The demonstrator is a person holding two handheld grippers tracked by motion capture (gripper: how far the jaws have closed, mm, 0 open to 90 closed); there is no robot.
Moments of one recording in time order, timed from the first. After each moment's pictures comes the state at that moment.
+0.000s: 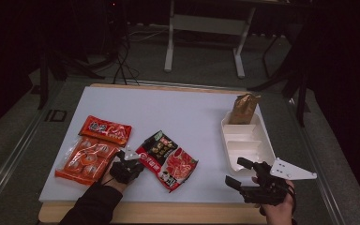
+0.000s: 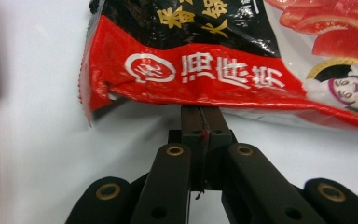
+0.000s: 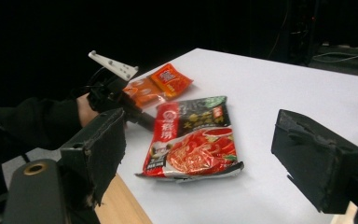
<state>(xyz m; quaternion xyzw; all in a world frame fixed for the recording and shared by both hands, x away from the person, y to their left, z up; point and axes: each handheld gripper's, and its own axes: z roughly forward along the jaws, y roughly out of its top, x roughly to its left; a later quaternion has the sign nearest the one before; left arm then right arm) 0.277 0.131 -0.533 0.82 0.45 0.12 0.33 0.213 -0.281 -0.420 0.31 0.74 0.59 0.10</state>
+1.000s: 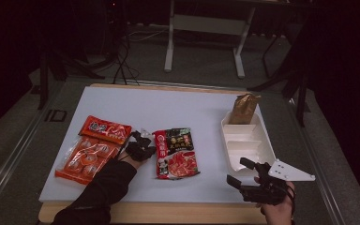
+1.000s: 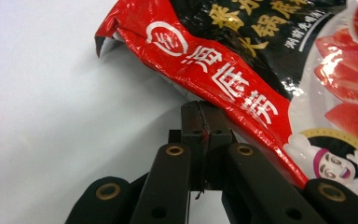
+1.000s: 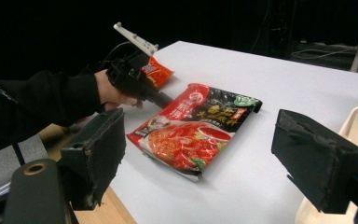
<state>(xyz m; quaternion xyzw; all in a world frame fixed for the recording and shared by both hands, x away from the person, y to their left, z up) 0.348 0.102 -0.530 0.83 0.43 0.11 0.33 0.216 -0.285 -0.431 0.32 0.74 0.57 0.13</state>
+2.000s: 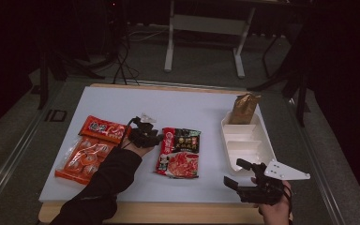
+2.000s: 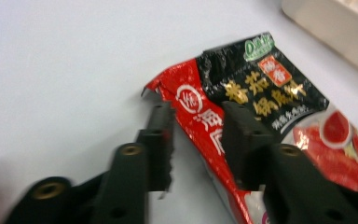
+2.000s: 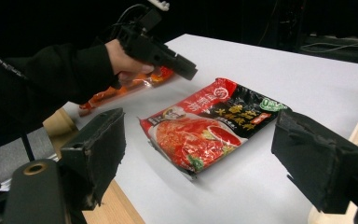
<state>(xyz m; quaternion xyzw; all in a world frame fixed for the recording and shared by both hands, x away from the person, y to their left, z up) 0.369 0.096 -0.489 0.79 0.45 0.12 0.39 0.218 -0.280 -0.435 0.32 0.75 0.56 0.12</state>
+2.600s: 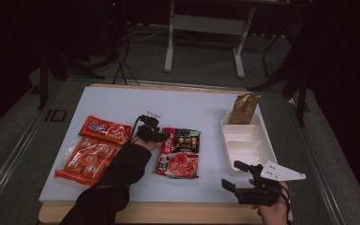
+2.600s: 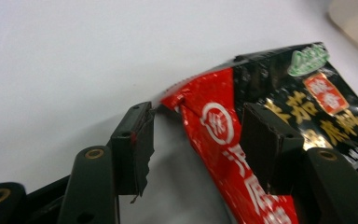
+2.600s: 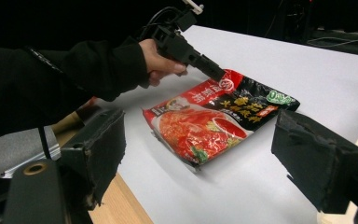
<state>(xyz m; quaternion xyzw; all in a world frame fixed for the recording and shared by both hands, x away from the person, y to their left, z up) 0.409 0.079 -0.523 0.77 0.51 0.10 0.37 0.218 -0.276 -0.441 0.31 0.77 0.55 0.11</state>
